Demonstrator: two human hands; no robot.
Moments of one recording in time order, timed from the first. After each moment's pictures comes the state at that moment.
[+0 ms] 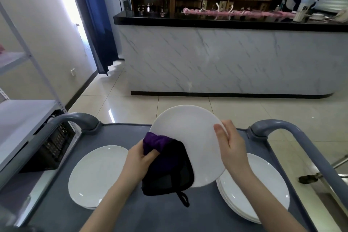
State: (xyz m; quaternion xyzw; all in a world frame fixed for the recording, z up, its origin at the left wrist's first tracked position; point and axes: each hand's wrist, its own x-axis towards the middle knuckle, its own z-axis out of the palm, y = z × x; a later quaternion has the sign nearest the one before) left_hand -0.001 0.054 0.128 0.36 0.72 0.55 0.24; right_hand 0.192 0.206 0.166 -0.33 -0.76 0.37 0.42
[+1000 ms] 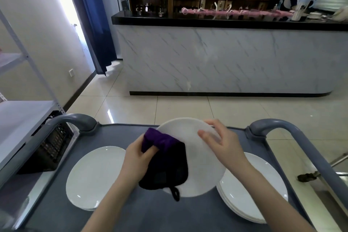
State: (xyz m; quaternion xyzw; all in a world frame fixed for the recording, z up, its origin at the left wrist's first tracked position) left_hand 0.003 0.059 0.138 0.36 0.68 0.60 0.23; right_hand 0.193 0.216 0.173 -0.30 -0.81 0.38 0.32
